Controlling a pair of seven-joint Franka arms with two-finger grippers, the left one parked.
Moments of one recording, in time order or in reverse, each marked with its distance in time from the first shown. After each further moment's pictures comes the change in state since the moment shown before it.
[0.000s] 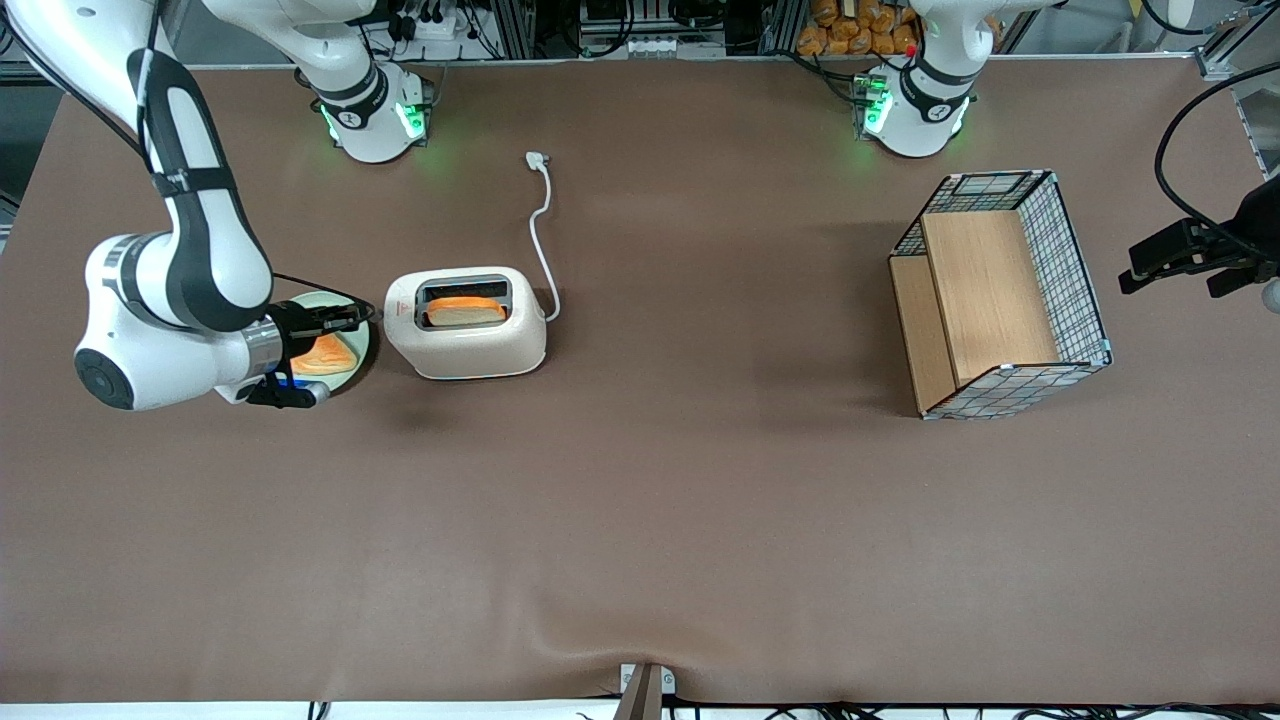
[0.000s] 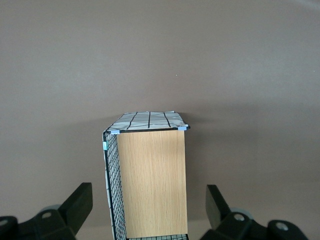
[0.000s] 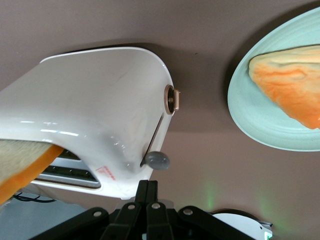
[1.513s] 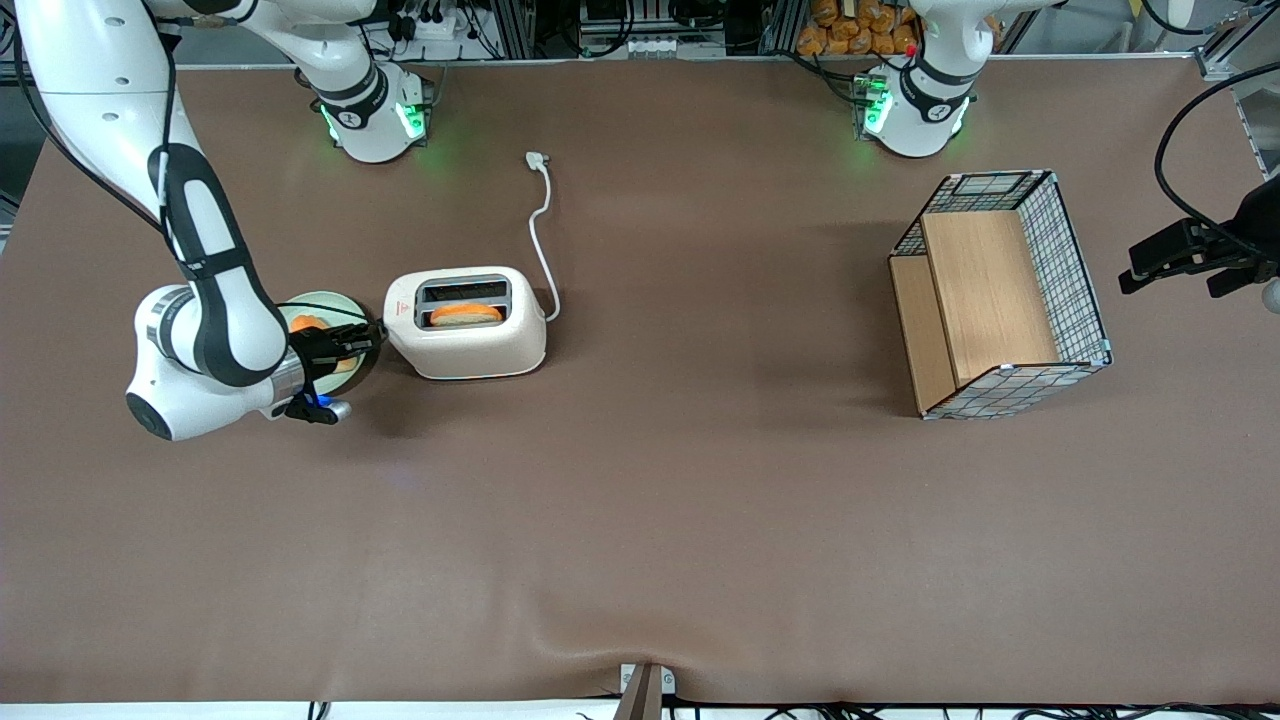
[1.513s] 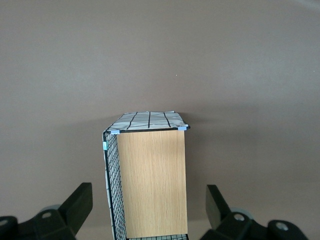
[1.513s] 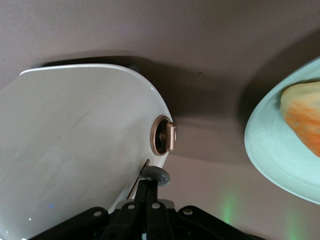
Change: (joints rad) arm -0.049 0.172 -0.007 -0.005 0.129 0.049 -0.130
